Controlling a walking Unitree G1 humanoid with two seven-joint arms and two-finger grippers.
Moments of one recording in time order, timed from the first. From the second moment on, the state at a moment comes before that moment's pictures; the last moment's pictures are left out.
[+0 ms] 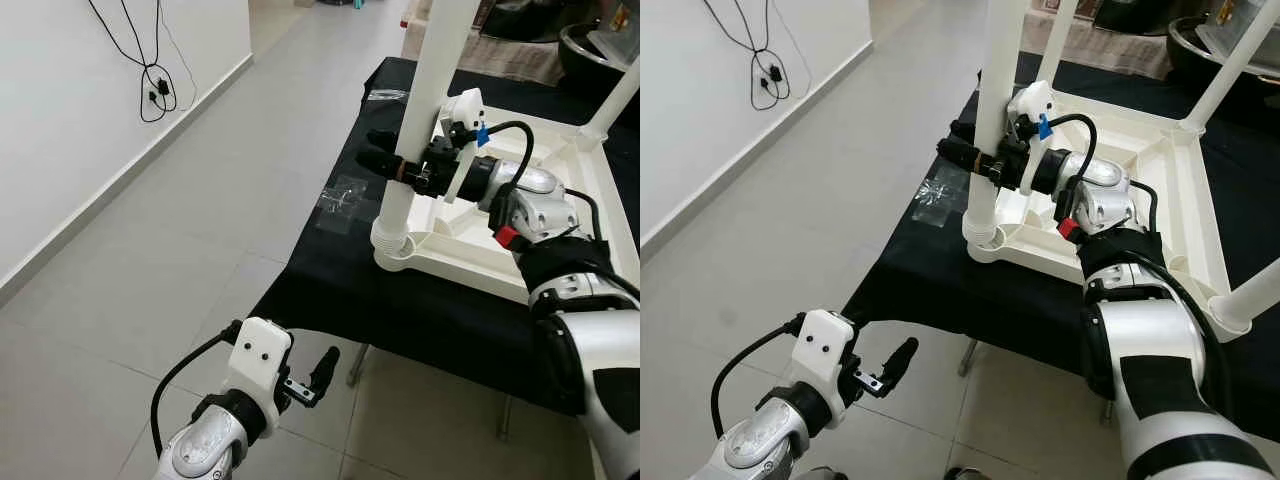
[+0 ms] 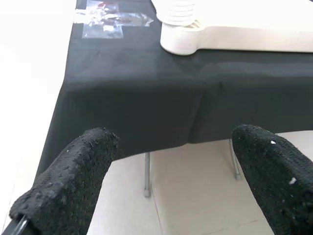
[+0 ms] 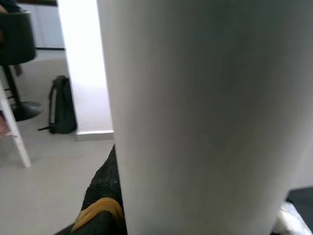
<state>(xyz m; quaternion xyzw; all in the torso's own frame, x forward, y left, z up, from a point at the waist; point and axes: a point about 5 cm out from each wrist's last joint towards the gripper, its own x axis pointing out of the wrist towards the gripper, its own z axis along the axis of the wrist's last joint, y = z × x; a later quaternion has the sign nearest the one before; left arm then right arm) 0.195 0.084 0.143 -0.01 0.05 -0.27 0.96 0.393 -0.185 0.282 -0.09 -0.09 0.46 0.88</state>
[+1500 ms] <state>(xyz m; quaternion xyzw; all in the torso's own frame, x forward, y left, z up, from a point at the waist) 0.189 0.082 0.142 0.00 0.05 -0.27 0.96 0.402 -0.190 0.280 0.01 -0.08 0.39 0.92</state>
